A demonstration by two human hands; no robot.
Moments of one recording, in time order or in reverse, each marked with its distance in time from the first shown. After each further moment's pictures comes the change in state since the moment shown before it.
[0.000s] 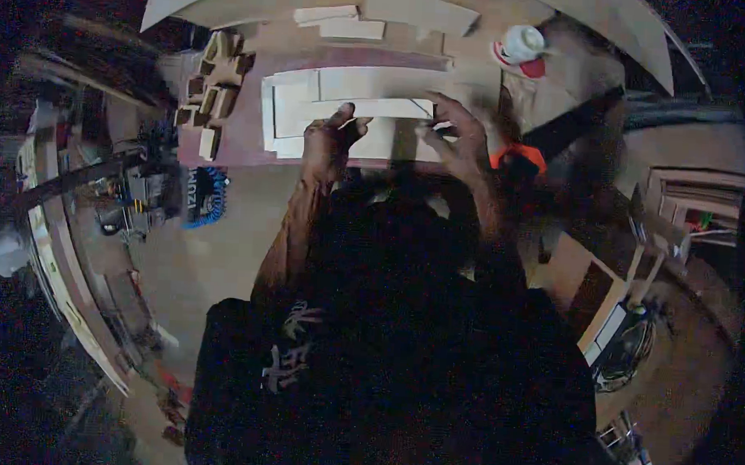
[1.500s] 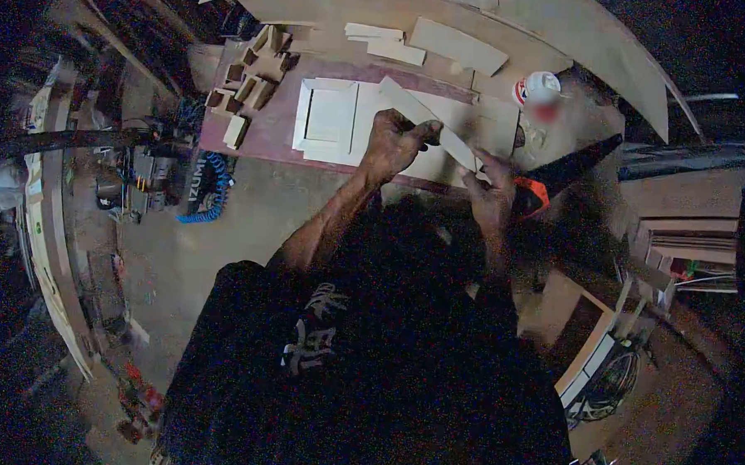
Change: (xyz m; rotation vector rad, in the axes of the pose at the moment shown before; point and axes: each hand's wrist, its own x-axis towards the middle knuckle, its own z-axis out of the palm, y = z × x) left_hand -0.026 0.045 0.037 0.486 -0.202 0.272; right_hand -0.050 -0.005 0.013 -0.416 0.157 -0.006
